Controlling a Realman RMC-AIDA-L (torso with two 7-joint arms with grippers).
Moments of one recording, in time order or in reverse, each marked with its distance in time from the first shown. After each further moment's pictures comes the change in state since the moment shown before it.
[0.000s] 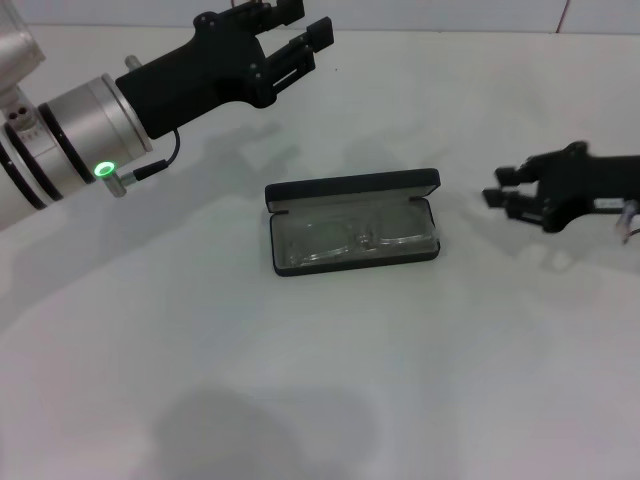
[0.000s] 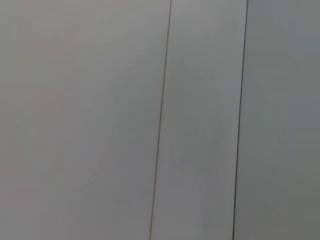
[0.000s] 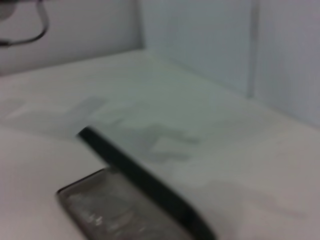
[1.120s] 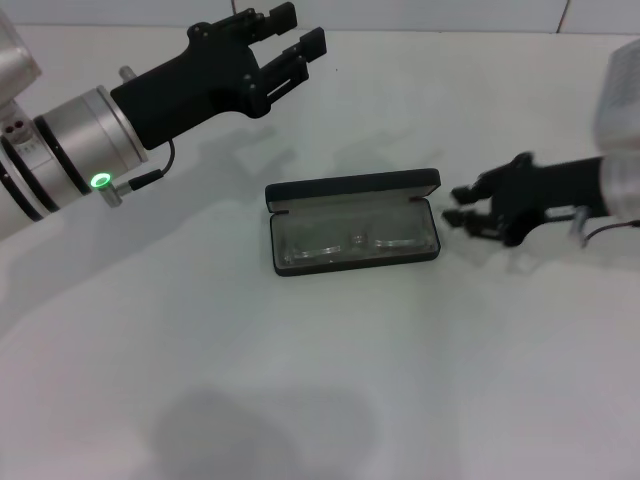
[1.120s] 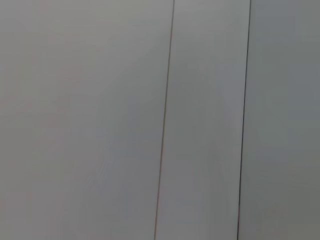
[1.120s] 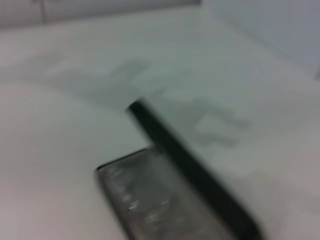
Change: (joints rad) left arm 0.018 -0.003 0.000 -0.004 -0.003 -0.001 0.023; right arm 0.053 -0.001 -0.240 -0.037 -0.013 0.071 0.096
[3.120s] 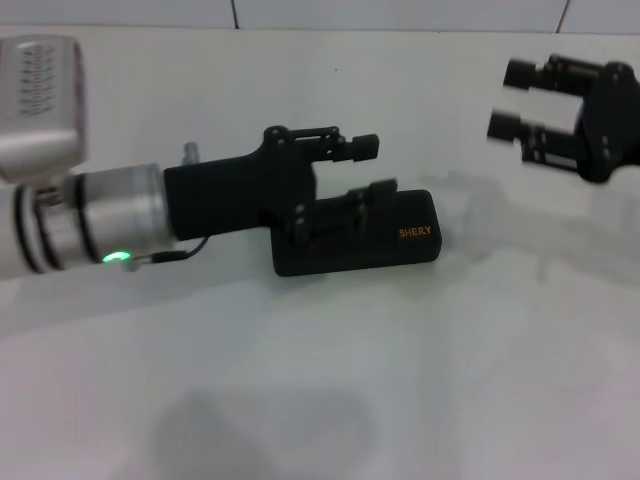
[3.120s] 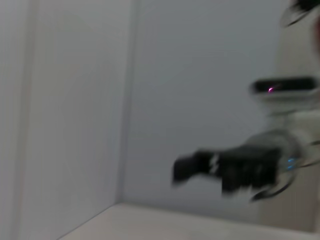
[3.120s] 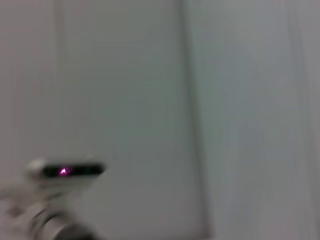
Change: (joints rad) left arm 0.057 0.035 0.322 0.092 0.023 0.117 -0.049; right arm -0.116 -0.076 0.207 0.156 0.602 -0.443 -0.385
